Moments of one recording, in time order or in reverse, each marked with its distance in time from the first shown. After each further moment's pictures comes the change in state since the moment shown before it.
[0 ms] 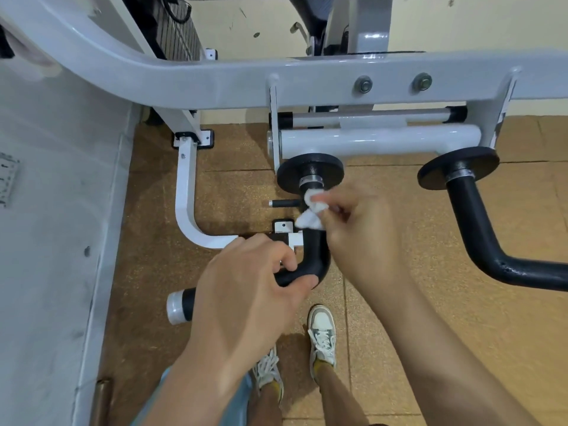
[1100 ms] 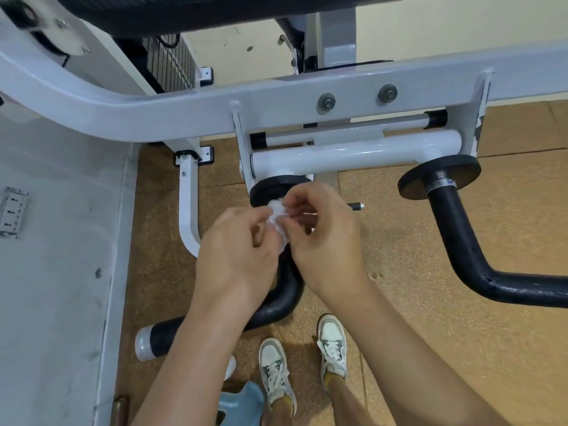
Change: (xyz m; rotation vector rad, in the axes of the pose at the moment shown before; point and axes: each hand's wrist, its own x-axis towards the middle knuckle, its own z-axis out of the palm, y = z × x) left_hand 0.064 0.025 0.015 -0.112 0.073 -0.175; right_hand 0.014 0.006 0.005 0.344 0.018 -0.038
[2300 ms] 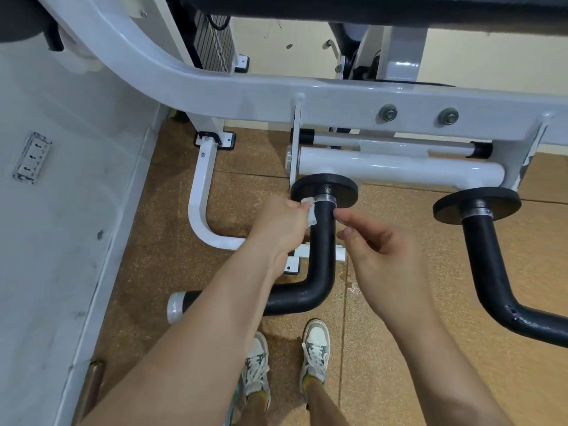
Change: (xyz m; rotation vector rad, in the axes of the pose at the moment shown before) left_hand 0.040 -0.008 0.018 -0.584 -0.200 -0.479; right_hand -0.019 -0.005 -0.026 0.020 -0.144 0.206
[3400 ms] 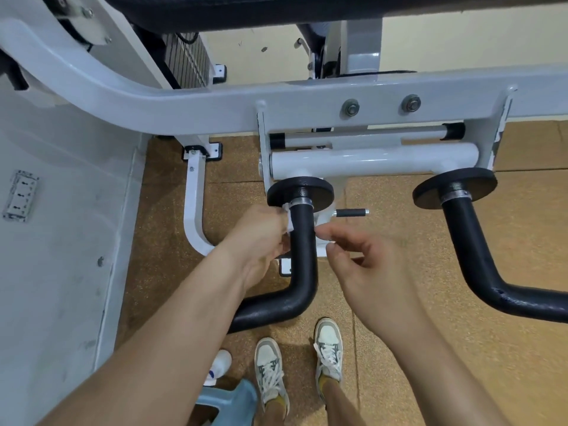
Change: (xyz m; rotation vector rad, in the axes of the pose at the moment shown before) left_hand -0.010 0.008 -0.004 -0.147 -0.229 -0.074; right_hand -0.011 0.005 -0.007 0.006 -0.025 0.070
